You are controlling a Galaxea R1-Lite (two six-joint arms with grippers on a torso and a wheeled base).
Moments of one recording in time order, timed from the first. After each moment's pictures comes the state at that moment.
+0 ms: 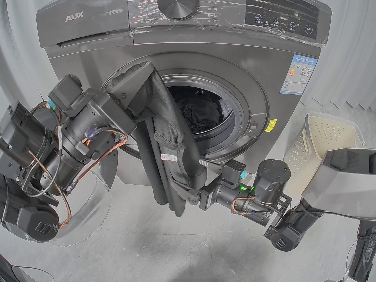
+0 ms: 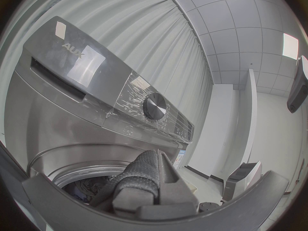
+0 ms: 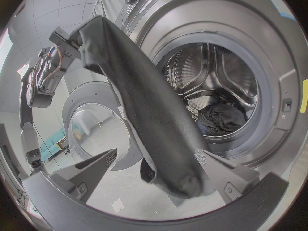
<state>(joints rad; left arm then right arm) -0.59 1.63 -0.64 -1.52 -0.18 -0.25 0.74 2.19 -0.74 -1.50 0.14 0.09</state>
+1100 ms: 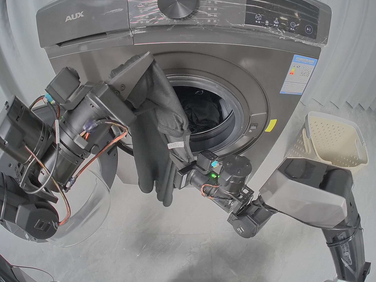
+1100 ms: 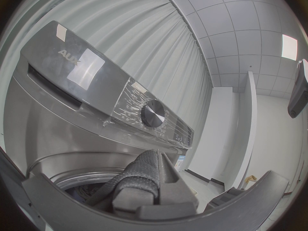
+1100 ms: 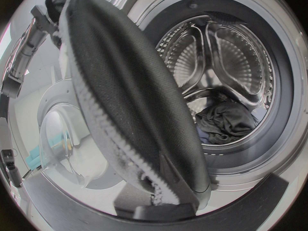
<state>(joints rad) -0.60 1.62 -0.67 -1.52 -0.16 -0.26 0.73 2.48 -1.20 -1.46 0.05 0.12</state>
